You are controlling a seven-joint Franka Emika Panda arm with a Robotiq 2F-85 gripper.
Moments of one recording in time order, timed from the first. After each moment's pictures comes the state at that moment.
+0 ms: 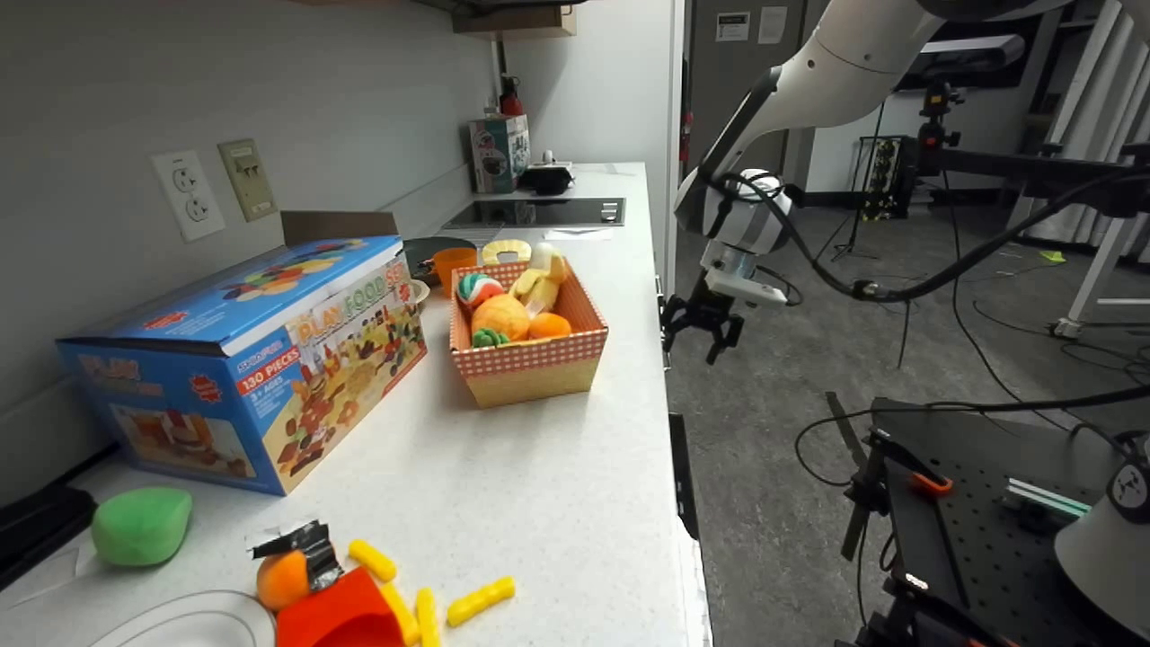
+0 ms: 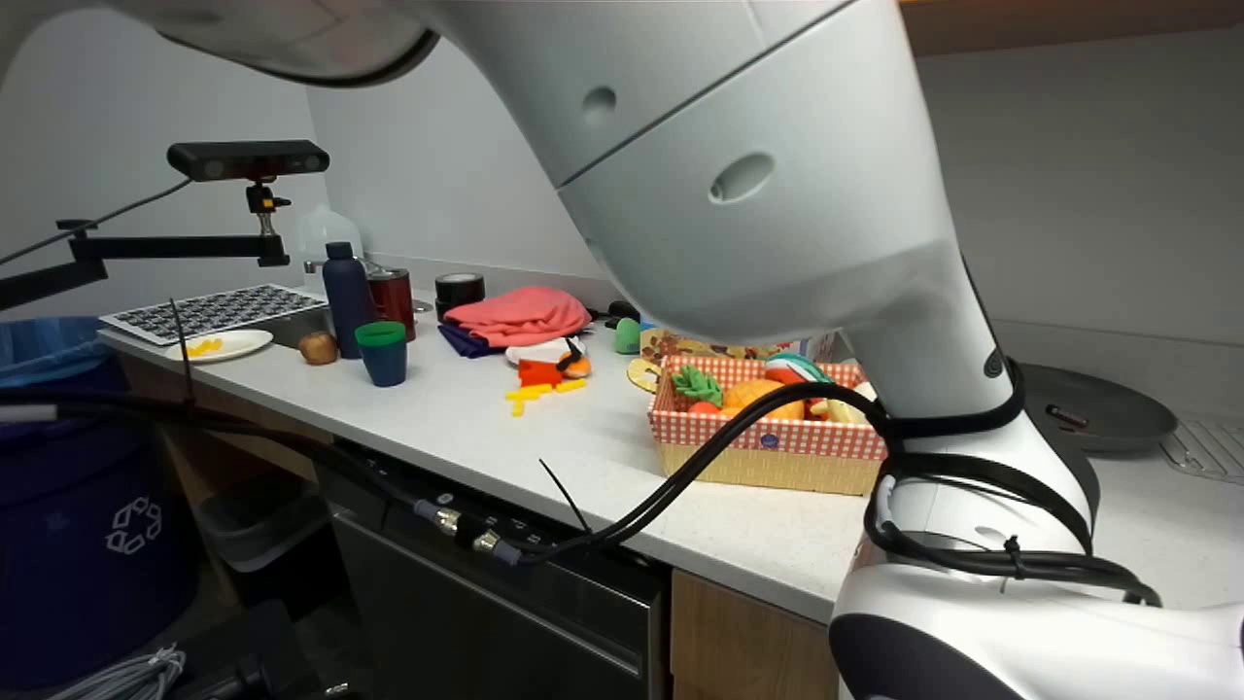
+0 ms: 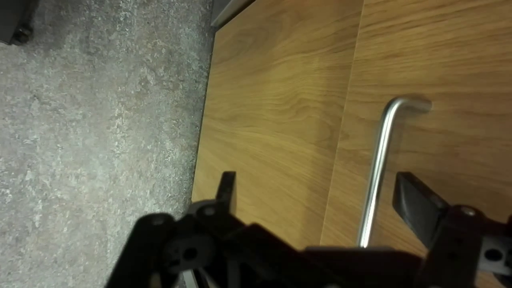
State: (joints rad) arm -0.55 0.65 -0.12 -1.98 0.83 2.46 -0.29
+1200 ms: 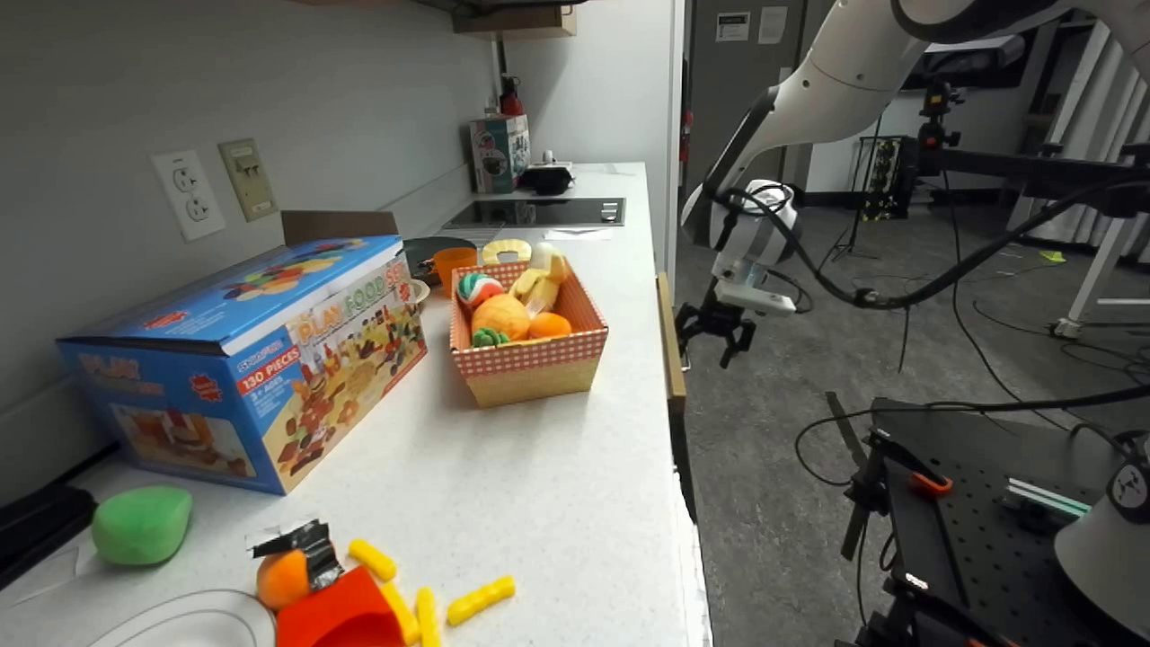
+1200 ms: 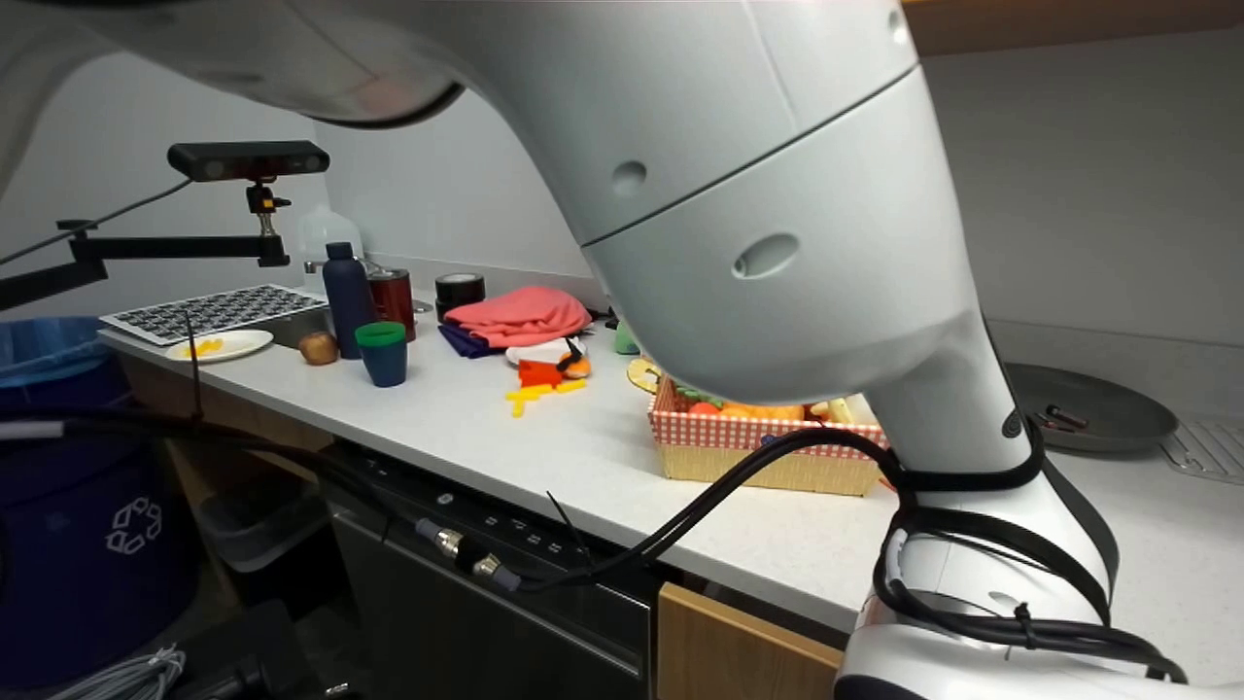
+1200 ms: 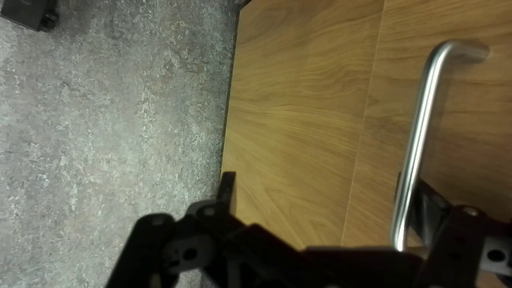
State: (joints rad) arm -0.54 0.70 -0.16 -1.97 0.84 2.53 -0.29
